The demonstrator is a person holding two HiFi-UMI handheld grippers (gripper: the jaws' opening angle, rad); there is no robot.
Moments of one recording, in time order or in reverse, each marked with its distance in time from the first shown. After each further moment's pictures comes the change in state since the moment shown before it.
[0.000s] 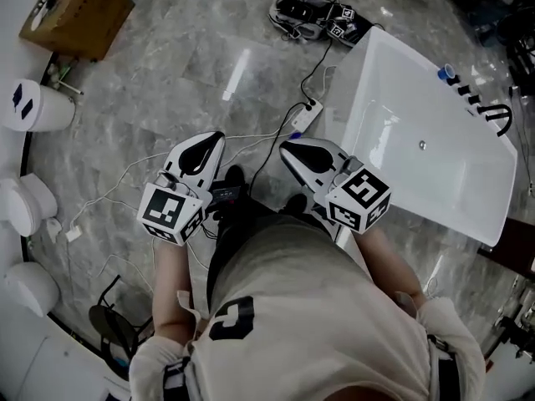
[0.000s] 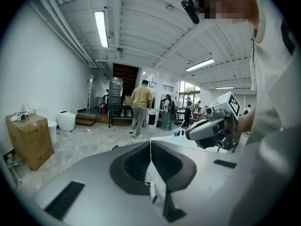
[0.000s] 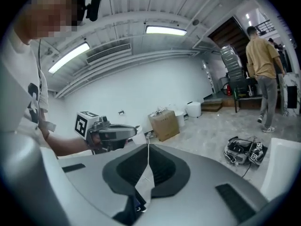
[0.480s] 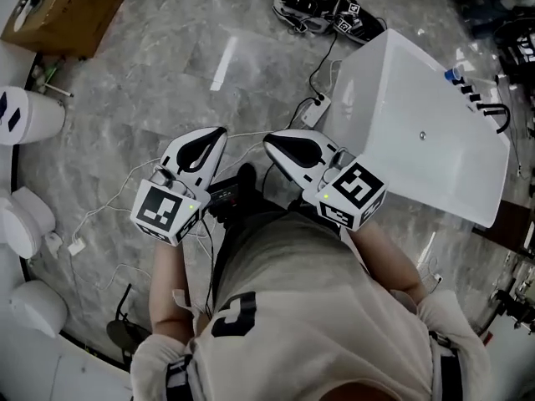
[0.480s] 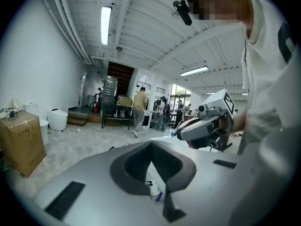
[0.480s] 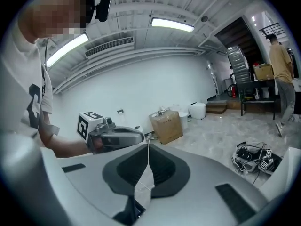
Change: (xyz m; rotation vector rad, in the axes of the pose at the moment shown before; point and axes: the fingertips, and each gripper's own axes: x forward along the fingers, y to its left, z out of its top) left arm -0.050 0.159 0.004 -0.012 -0.020 -0.134; right arm 0.187 0.052 0.062 -0.045 0.015 0.000
